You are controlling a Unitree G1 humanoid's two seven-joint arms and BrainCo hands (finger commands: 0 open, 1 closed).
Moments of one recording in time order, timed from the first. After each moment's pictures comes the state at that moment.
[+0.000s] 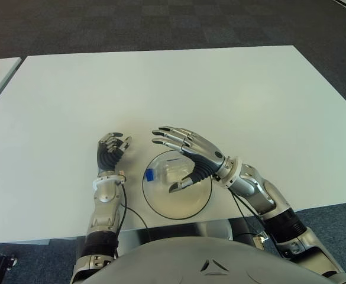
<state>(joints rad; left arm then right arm) 0.15 0.01 0.12 0.28 0.10 -0.30 0.23 -0.07 -0.39 0.41 -0.06 -0.66 -0.68 0.01</state>
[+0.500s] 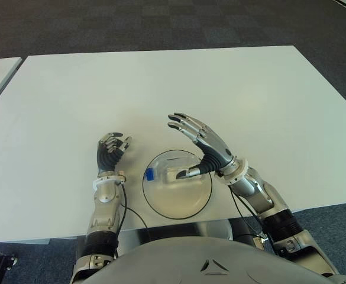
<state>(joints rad) 0.14 0.01 0.12 0.29 0.10 -0.34 0.23 -0.06 -0.32 0.33 0.08 -0.62 -0.75 -0.21</state>
